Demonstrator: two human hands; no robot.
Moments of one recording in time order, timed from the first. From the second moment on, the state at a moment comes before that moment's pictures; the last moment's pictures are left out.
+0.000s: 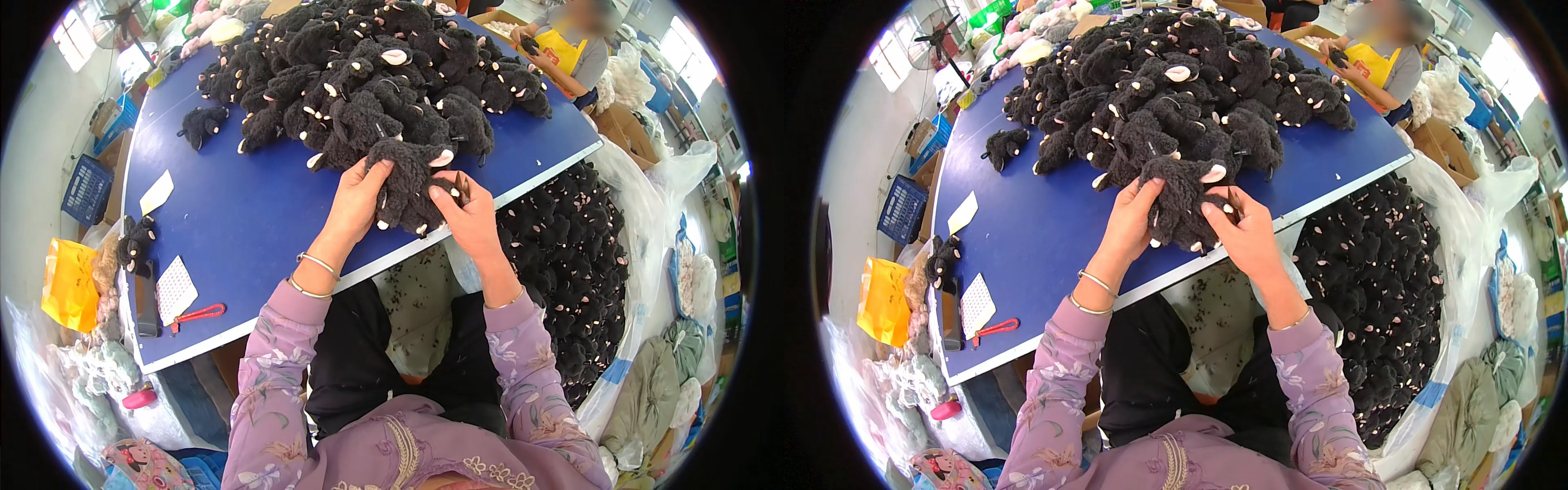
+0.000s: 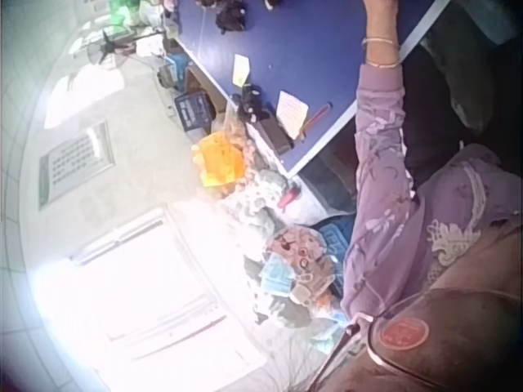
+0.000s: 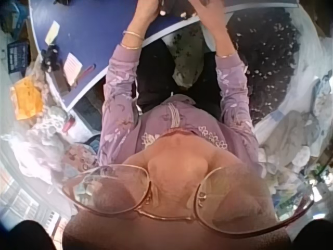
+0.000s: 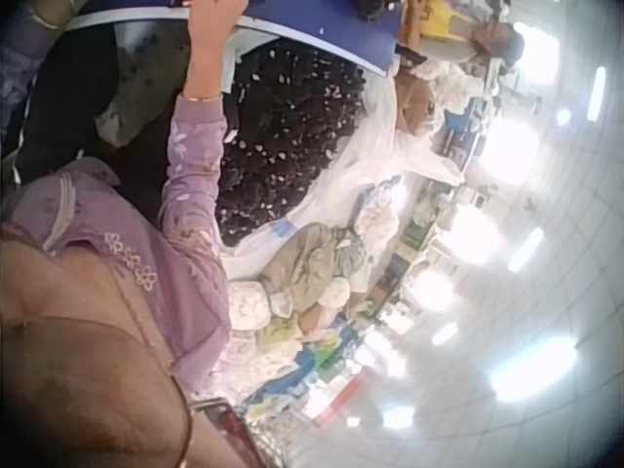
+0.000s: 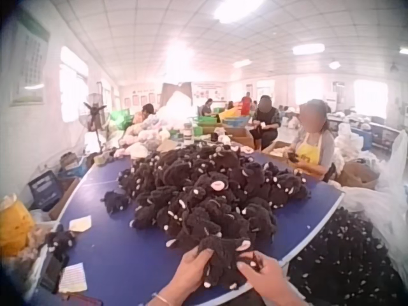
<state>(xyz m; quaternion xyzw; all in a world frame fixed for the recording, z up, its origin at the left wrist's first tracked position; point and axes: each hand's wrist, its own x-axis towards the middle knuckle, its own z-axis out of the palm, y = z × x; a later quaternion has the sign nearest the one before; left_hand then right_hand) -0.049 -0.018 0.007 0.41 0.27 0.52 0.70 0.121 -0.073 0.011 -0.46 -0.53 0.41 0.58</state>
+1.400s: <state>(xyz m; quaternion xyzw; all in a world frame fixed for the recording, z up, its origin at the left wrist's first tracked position) -0.050 -0.032 0.023 0.43 0.30 0.51 0.68 0.137 -0.063 0.014 -0.43 -0.34 0.49 0.68</state>
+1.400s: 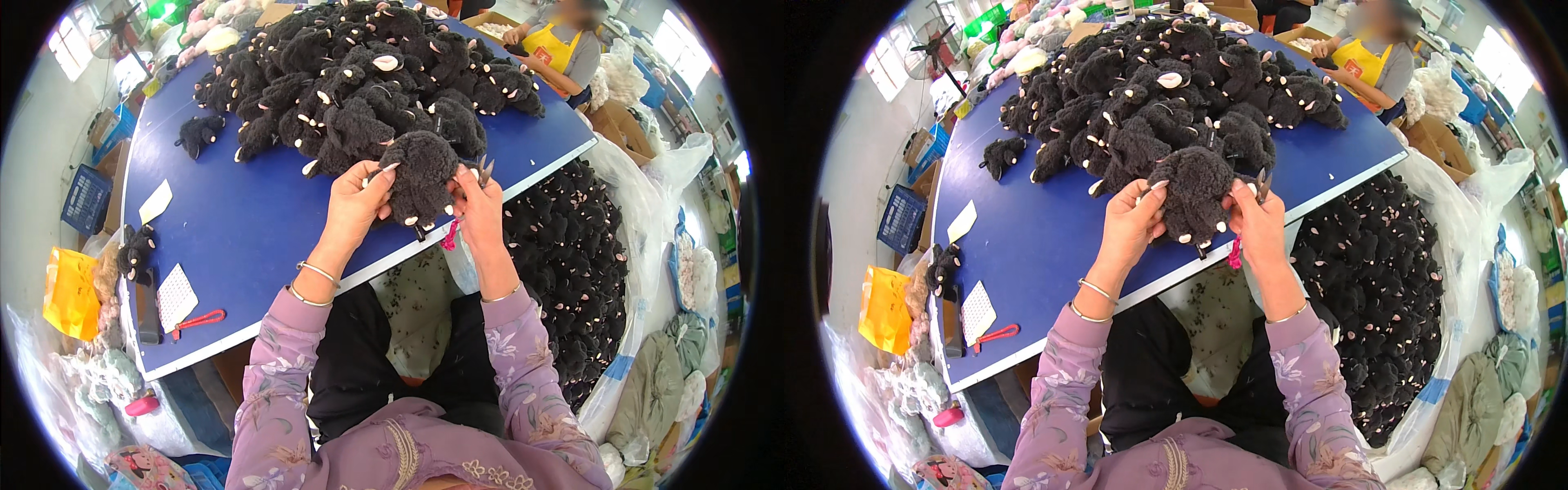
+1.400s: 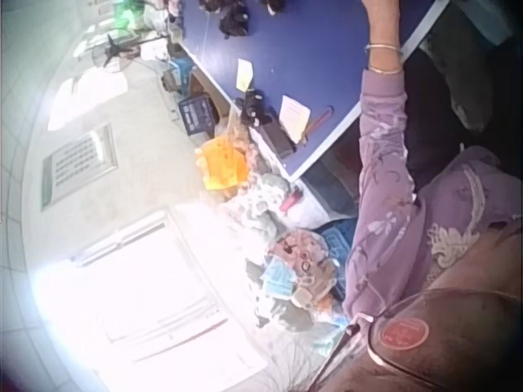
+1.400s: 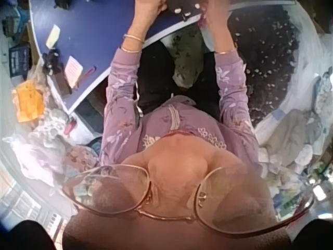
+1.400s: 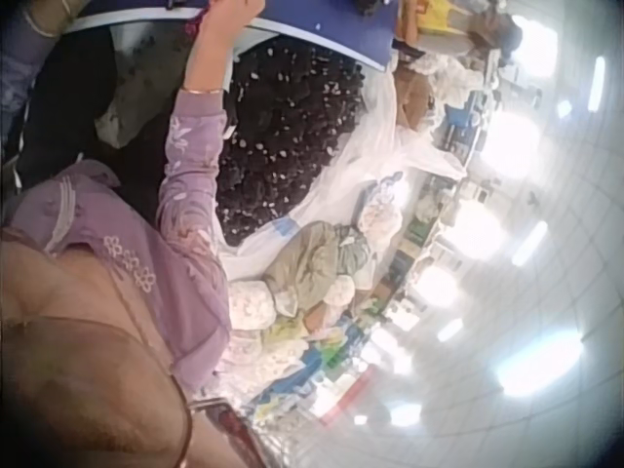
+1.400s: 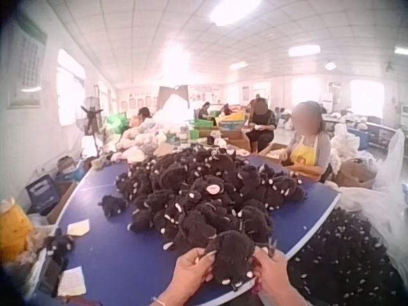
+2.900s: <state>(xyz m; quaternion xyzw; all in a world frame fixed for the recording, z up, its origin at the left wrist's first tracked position) -0.044 -0.051 0.022 0.64 0.20 0.18 0.72 0.146 -0.016 0.033 -0.47 -0.49 0.55 0.49</state>
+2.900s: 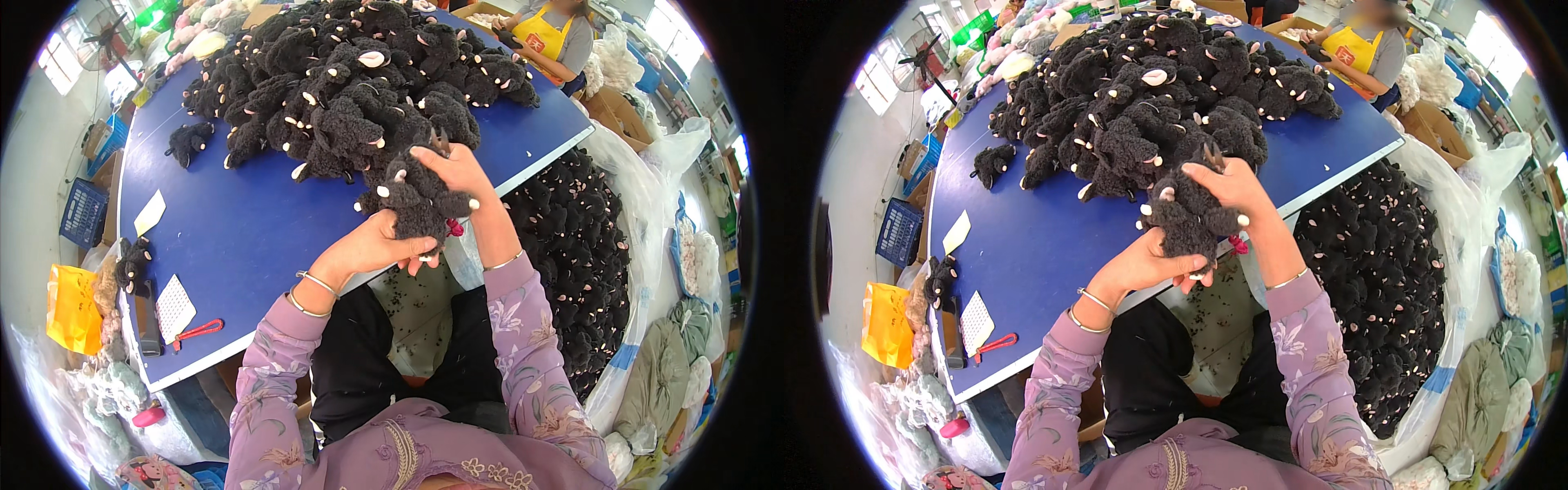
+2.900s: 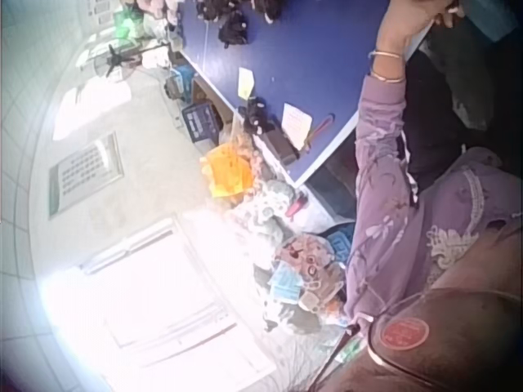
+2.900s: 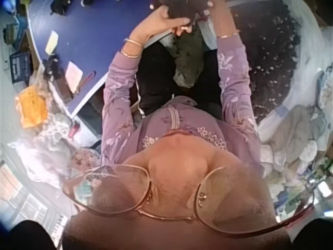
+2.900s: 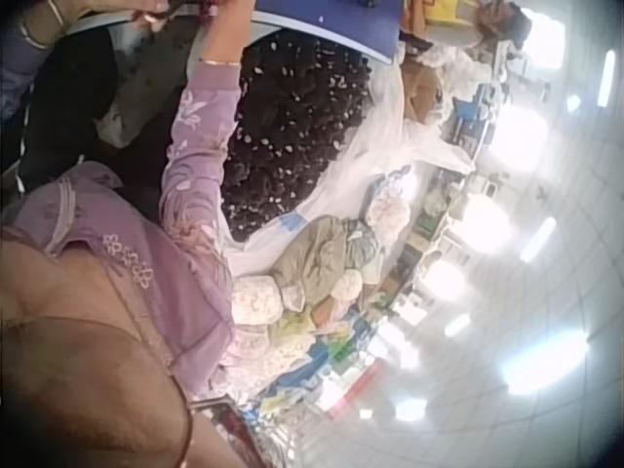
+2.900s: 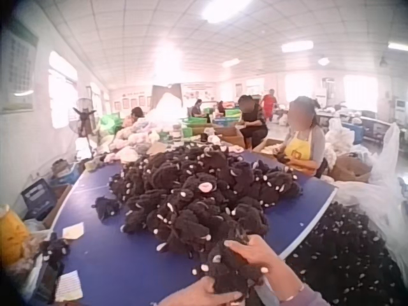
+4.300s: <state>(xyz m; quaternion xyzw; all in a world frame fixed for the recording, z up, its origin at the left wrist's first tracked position) -0.041 -0.036 0.014 0.37 0.30 0.56 0.67 0.119 -0.075 0.072 -0.52 -0.77 0.13 0.34</state>
